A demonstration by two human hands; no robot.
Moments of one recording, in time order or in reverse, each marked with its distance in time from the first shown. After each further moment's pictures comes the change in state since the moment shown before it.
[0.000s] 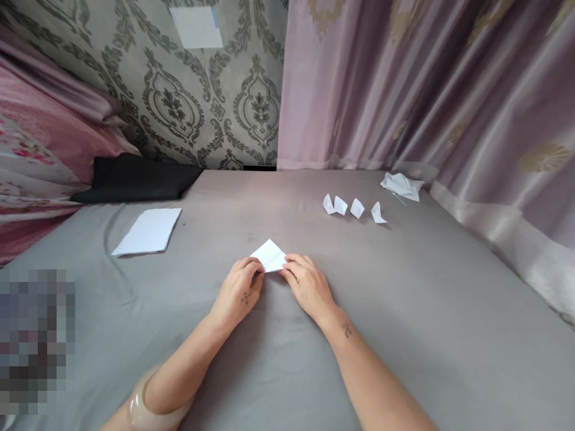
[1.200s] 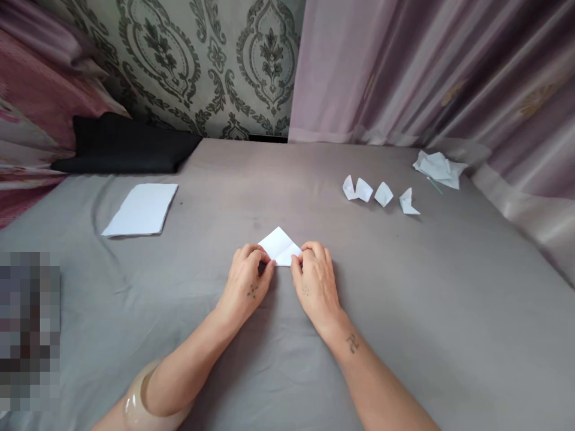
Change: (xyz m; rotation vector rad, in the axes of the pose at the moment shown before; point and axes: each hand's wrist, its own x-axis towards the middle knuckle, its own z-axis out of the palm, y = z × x) left_hand 0.003 0.000 0.007 -0.084 0.056 -0.140; right_hand 0.012 -0.011 0.018 -0.168 0.130 0.168
